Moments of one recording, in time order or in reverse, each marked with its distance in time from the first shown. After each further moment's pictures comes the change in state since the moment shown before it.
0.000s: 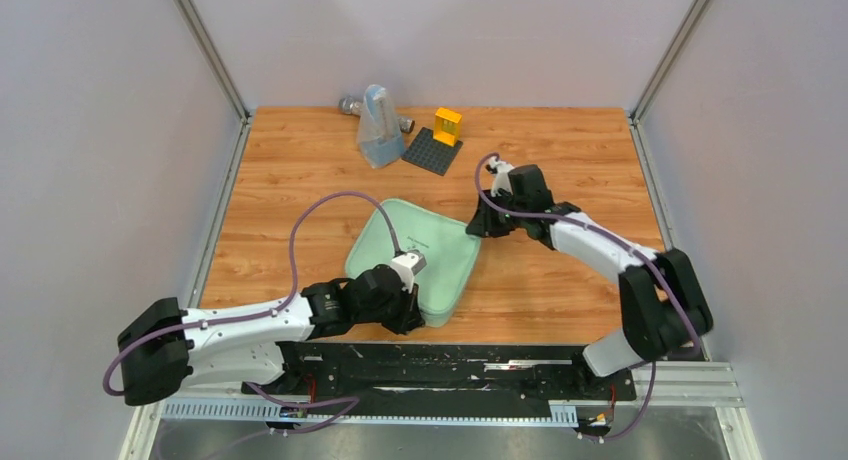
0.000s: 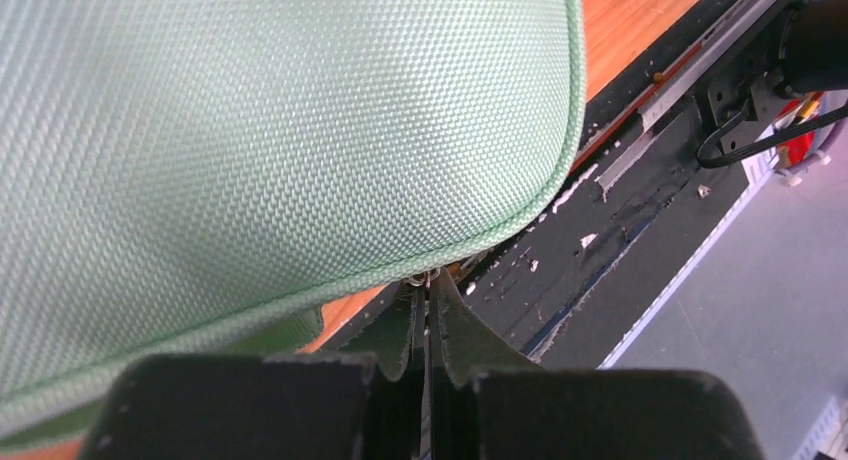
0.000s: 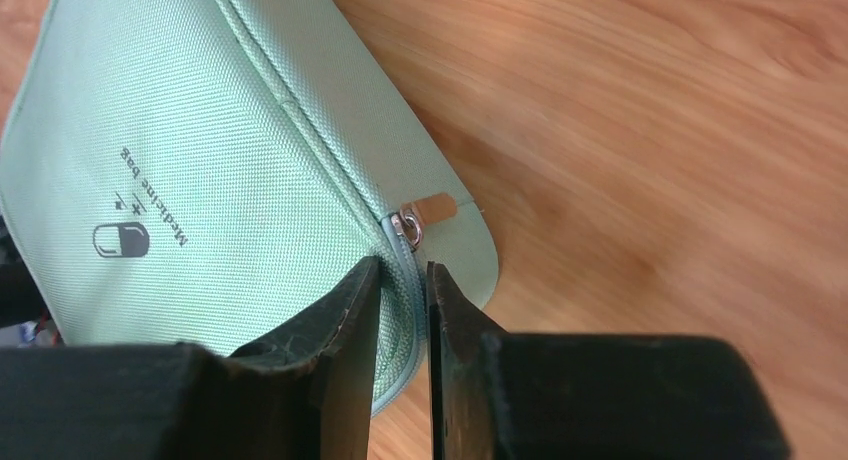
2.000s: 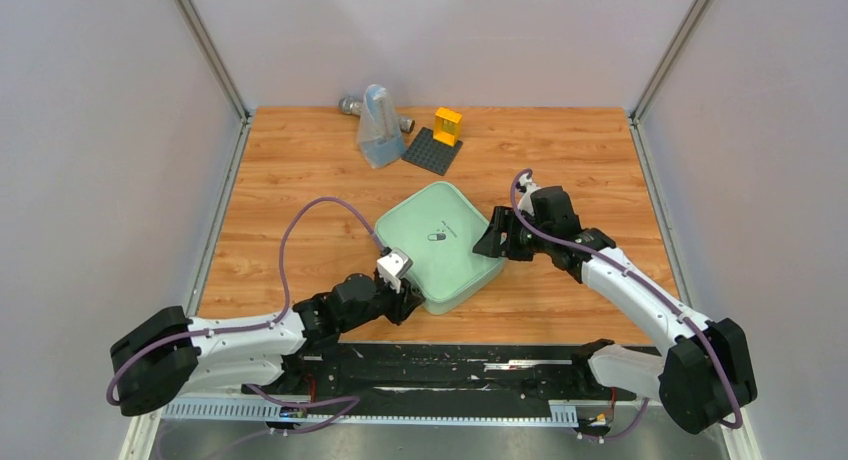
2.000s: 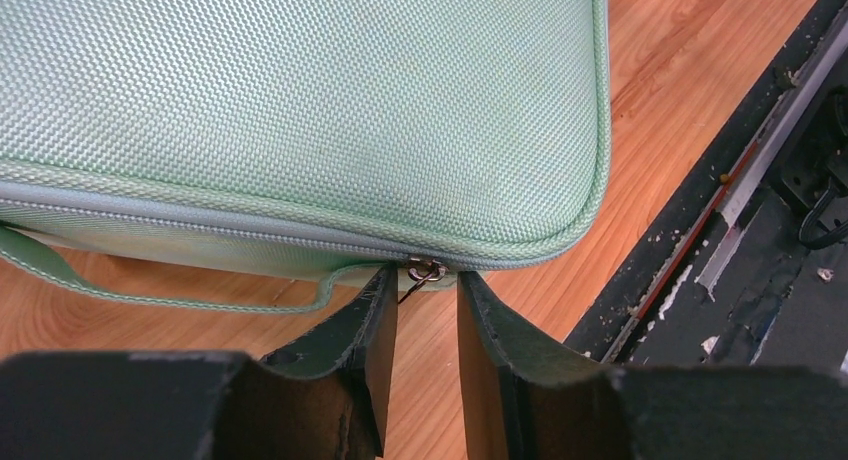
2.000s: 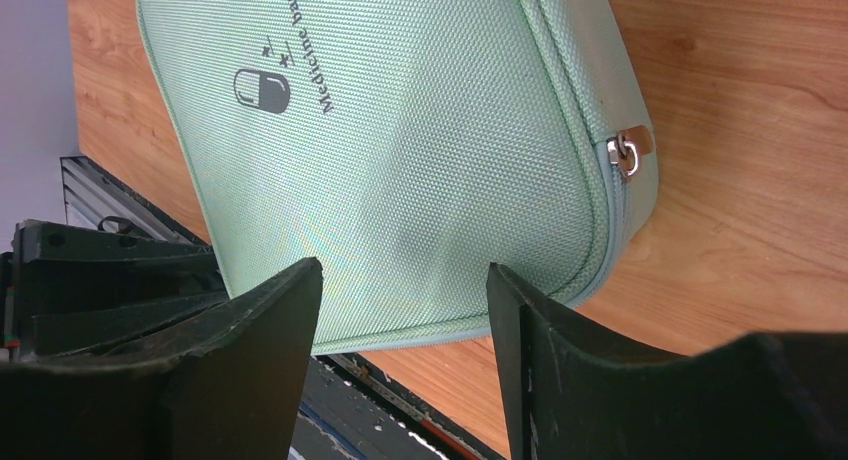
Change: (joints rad) left arm 0.062 -0.039 -0.246 0.537 -0.111 0.340; right arm -0.003 -0.421 -0.208 -0.192 0.097 0.261
